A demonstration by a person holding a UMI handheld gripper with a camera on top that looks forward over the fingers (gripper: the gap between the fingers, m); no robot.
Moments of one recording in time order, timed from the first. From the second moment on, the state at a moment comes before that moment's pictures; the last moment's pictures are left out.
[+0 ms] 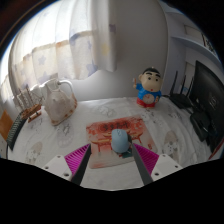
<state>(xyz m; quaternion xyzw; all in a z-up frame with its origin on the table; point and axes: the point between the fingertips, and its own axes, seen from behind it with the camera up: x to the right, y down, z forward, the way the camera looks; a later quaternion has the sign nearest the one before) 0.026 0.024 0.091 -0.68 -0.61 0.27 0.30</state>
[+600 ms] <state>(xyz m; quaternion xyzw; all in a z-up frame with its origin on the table) 0.141 -0.036 0.165 -0.67 -0.63 0.25 0.29</state>
